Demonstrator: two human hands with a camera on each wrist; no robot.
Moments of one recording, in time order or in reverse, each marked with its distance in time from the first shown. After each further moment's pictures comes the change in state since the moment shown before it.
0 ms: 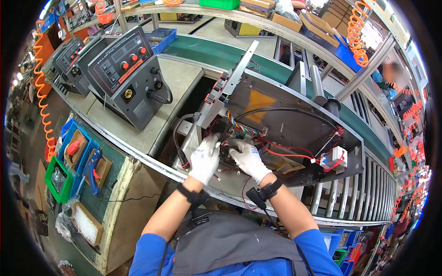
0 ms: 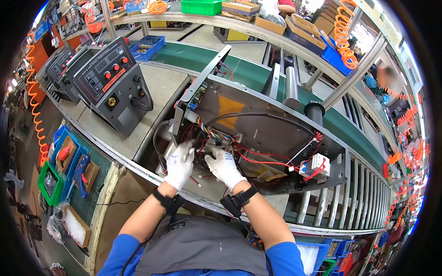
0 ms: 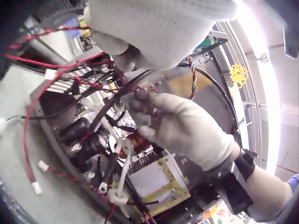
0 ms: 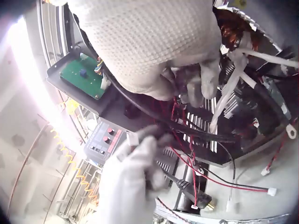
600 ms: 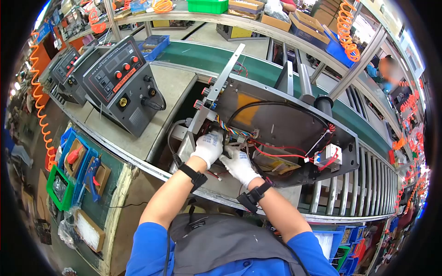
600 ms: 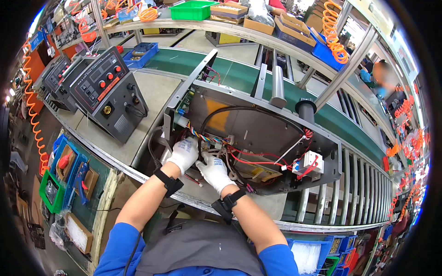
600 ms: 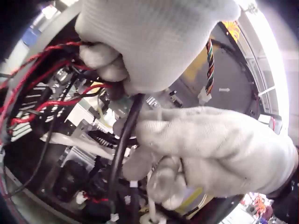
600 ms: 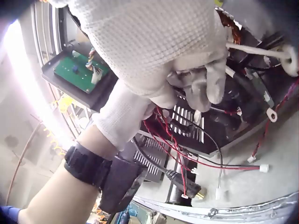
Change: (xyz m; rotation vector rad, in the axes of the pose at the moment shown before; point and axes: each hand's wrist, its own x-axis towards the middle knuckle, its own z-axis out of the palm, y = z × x) left_hand 0.054 -0.006 0.038 0.471 -0.482 0.097; right_hand -0.004 0.020 0.021 -0.095 0.005 0.166
